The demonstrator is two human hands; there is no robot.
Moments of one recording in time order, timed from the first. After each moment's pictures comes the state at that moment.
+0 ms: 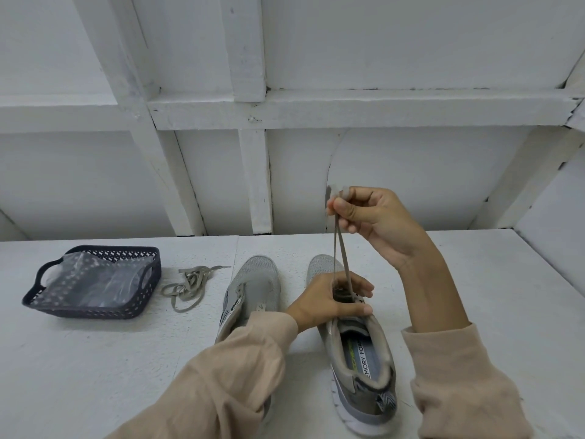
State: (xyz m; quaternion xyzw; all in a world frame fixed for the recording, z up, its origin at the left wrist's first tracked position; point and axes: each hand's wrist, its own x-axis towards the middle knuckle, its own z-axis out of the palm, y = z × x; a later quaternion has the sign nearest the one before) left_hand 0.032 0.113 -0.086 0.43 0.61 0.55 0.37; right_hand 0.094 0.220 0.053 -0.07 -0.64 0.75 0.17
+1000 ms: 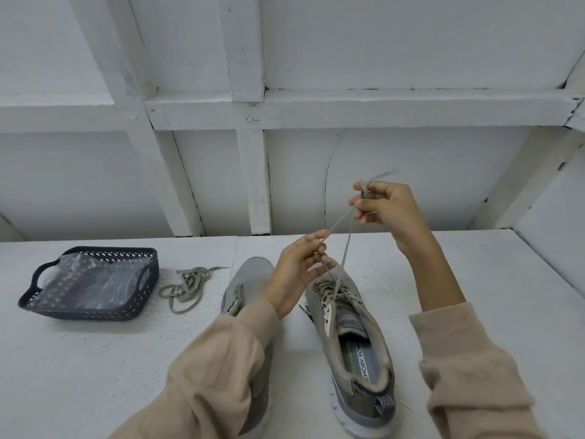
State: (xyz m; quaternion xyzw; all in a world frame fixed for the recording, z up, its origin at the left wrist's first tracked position) left_hand 0.004 0.109 -0.048 0.17 0.45 0.78 0.40; right_hand 0.075 0.267 0.033 -0.24 -0.70 0.63 0.25
